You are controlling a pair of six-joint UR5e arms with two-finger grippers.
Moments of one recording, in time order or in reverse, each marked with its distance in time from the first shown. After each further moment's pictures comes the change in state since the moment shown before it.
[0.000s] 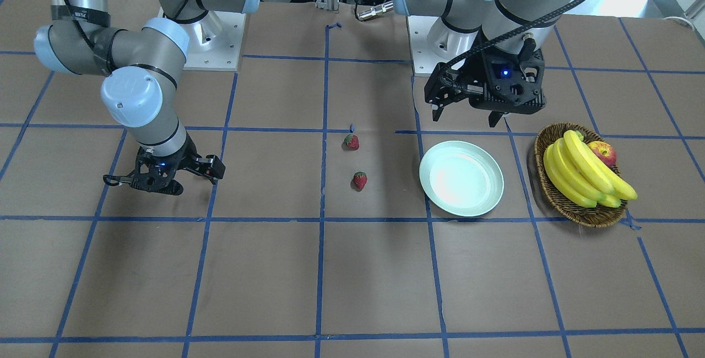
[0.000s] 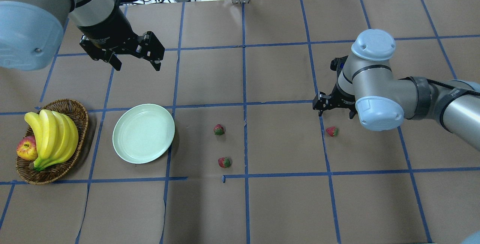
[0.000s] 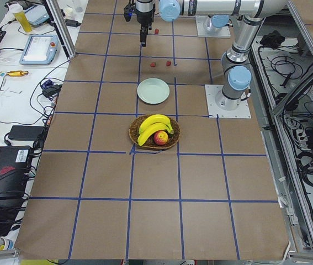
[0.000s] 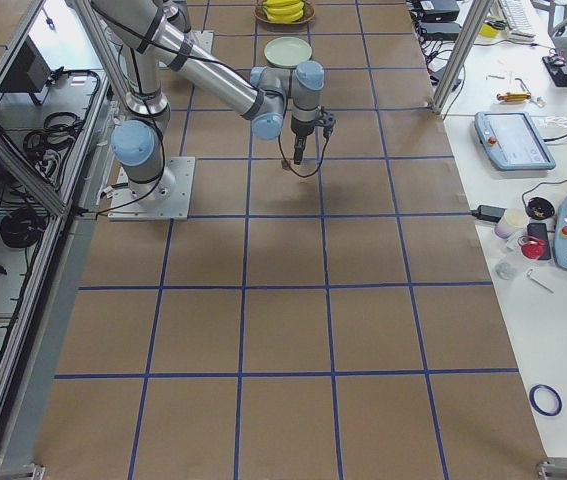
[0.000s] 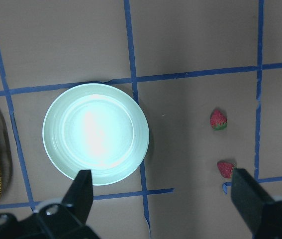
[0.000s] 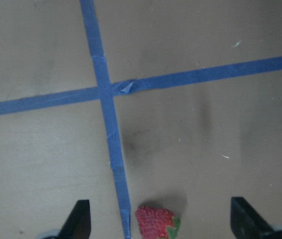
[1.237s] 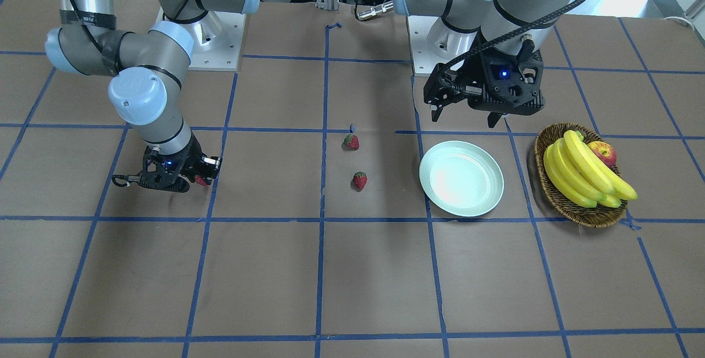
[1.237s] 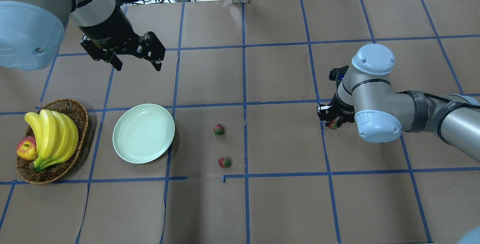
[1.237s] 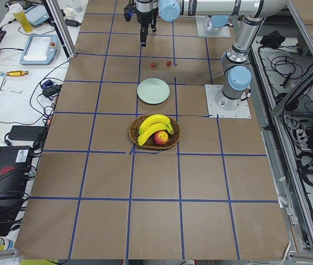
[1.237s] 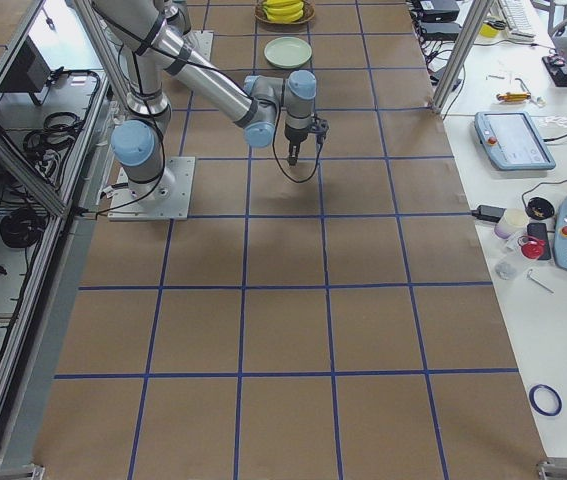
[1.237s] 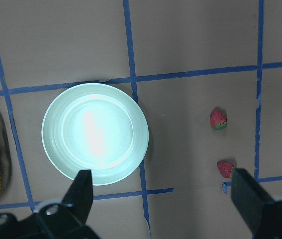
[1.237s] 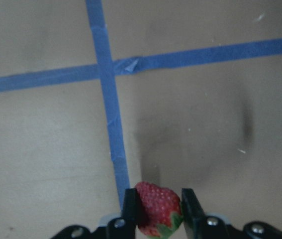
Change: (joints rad) left arm -0.002 -0.002 0.000 0.000 0.000 0.000; right arm 0.015 0.007 0.019 -0.087 0.052 0.007
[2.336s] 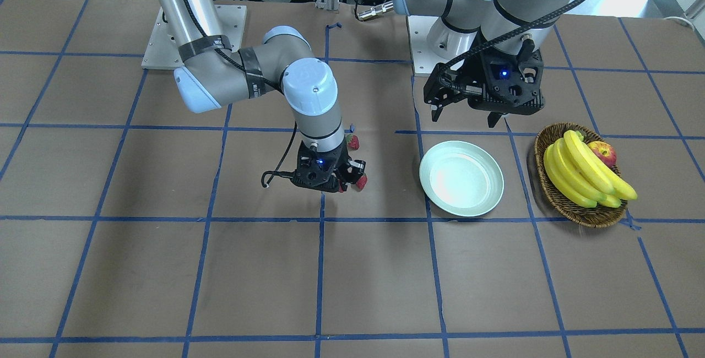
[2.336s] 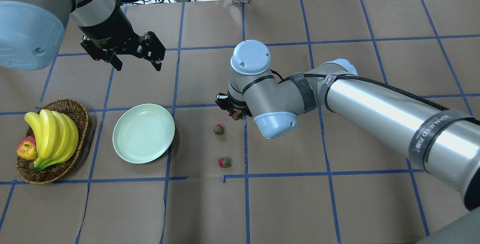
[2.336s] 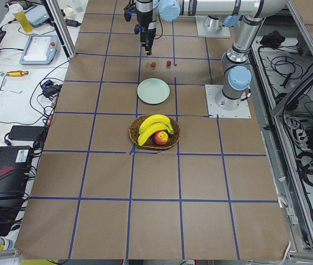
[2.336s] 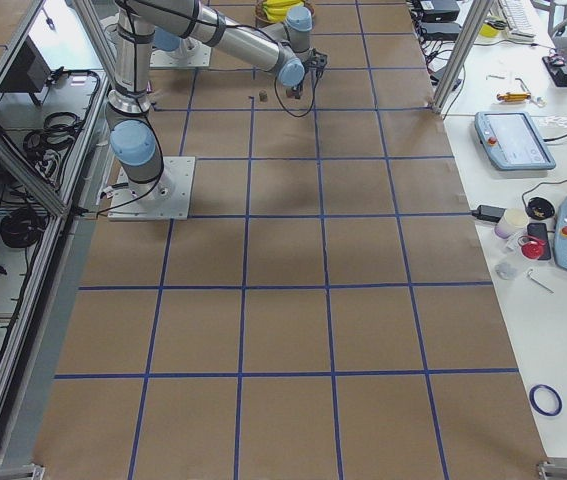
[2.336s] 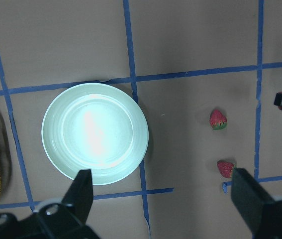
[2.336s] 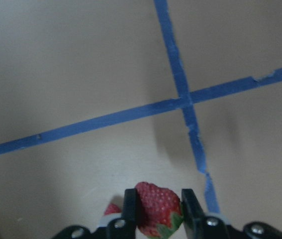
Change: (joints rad) left arm 0.000 0.000 0.000 0.000 0.000 -0.001; right arm 0.499 0.216 -0.335 -0.017 0.080 0.641
